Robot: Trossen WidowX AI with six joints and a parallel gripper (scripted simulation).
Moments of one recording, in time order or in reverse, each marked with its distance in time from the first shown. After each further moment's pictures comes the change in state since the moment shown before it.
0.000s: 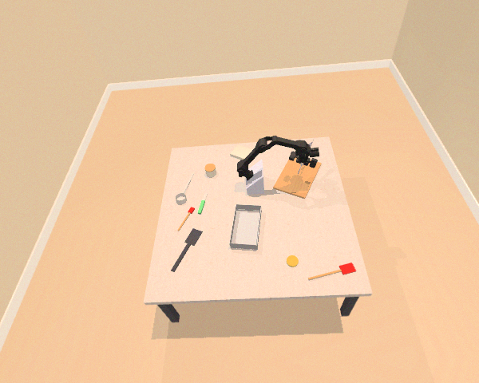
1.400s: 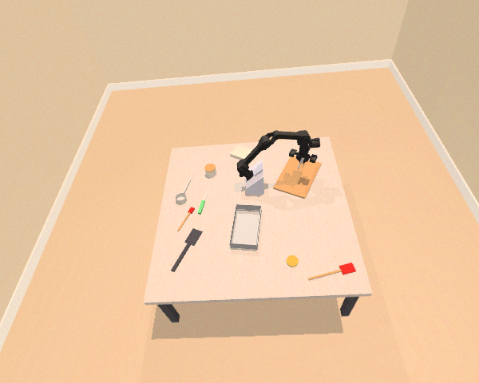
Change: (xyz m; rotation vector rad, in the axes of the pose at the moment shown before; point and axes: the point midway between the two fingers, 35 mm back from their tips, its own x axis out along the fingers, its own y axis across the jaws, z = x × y) arm -0.002 0.008 0.008 -0.030 0.406 -0.073
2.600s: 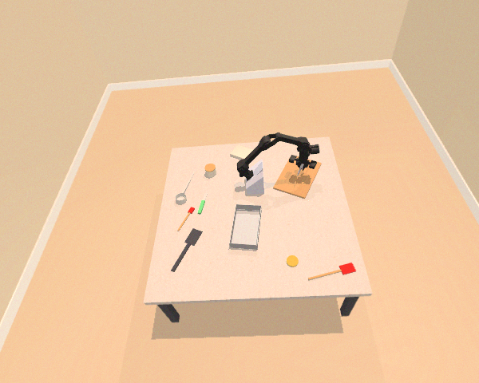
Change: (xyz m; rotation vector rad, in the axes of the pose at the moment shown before) arm 0.059 -0.002 0.000 0.000 0.005 -0.004
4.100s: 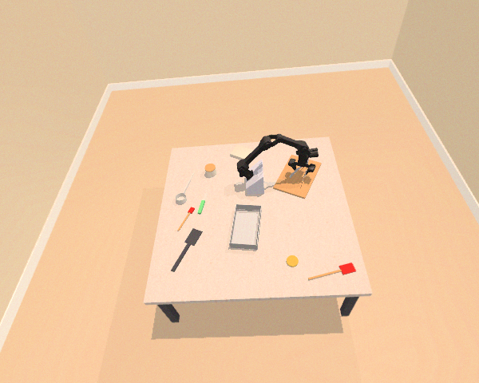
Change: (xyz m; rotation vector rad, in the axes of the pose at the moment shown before) arm 0.032 0.004 -0.003 0.000 0.005 0.001
